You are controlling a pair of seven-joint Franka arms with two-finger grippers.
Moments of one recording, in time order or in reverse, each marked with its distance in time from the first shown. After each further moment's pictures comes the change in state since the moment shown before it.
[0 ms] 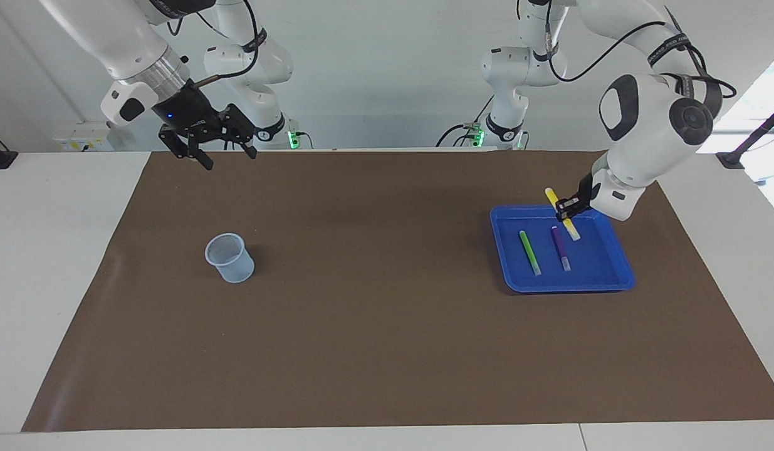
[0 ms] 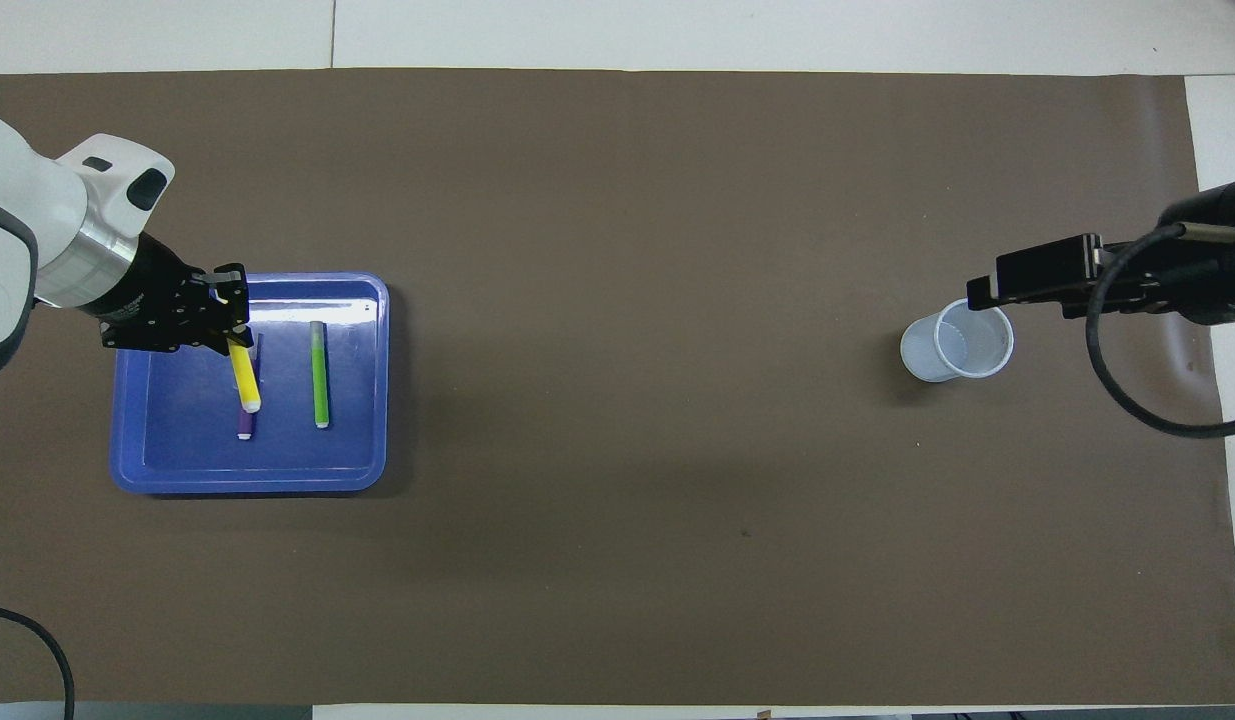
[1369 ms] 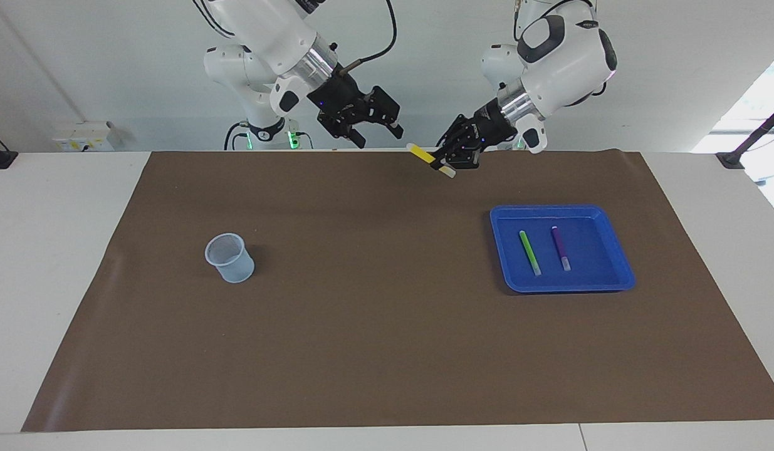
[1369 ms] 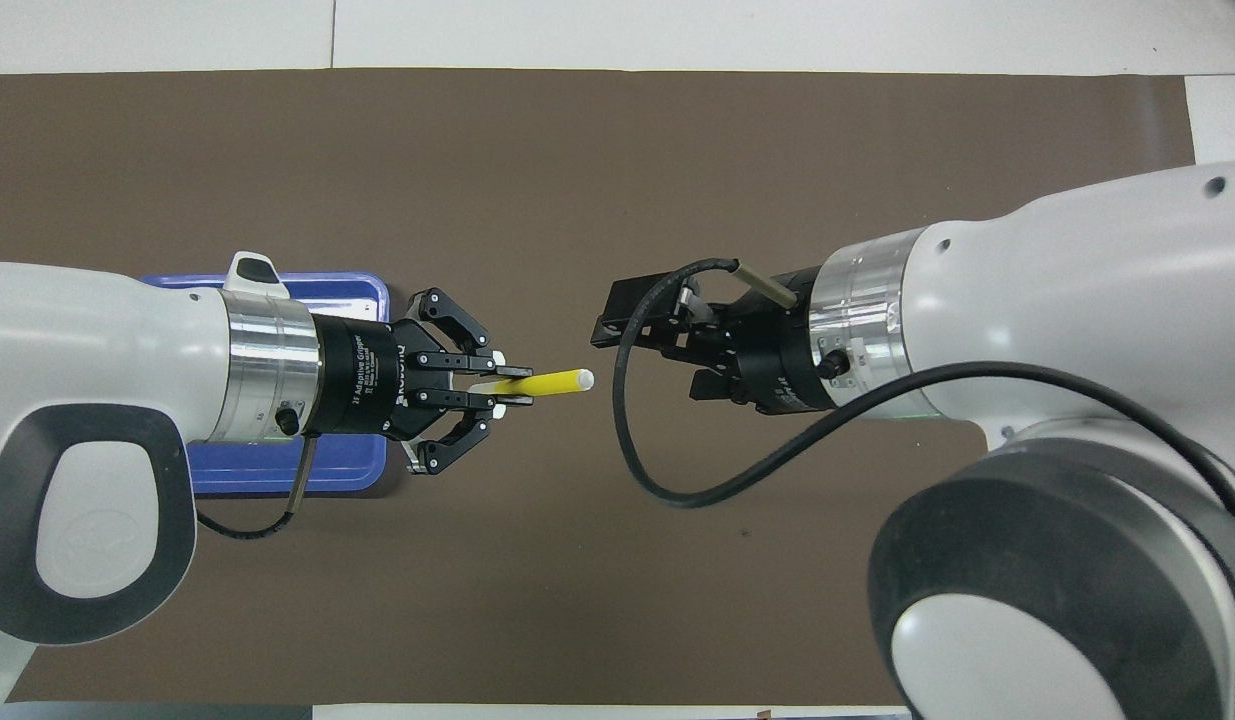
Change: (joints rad) left arm -0.242 -0.280 -0.069 -0.308 -0.655 0.407 -1.194; right arm 0.037 -0.019 0.365 -0.129 0.235 0.332 0.578
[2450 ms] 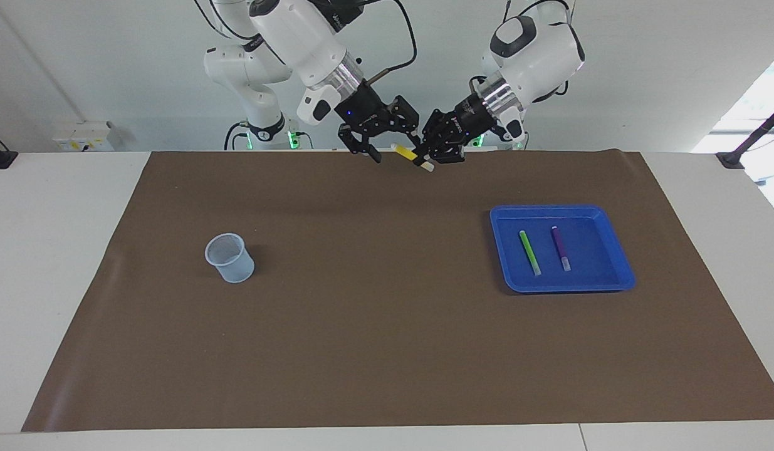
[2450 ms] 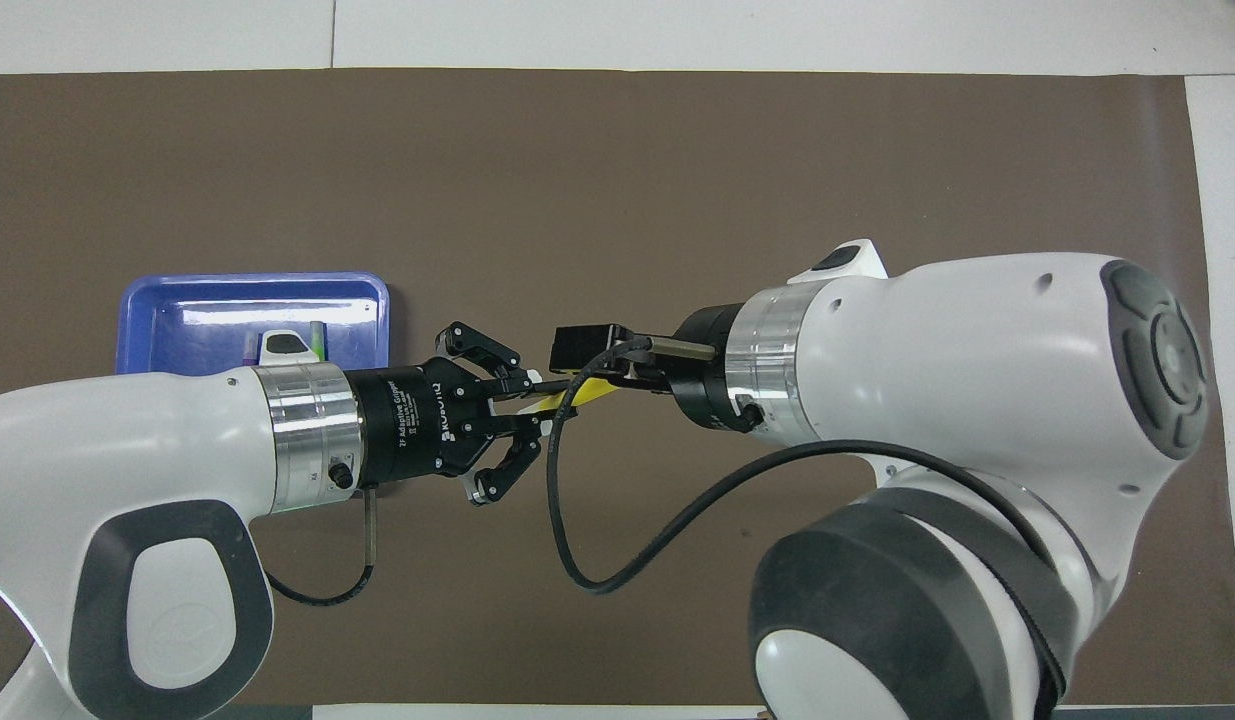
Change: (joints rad) left arm -0.090 -0.093 -0.016 -0.173 -0.157 0.267 -0.110; right arm 0.025 0.001 0.050 -0.092 -0.045 0.177 -0.191
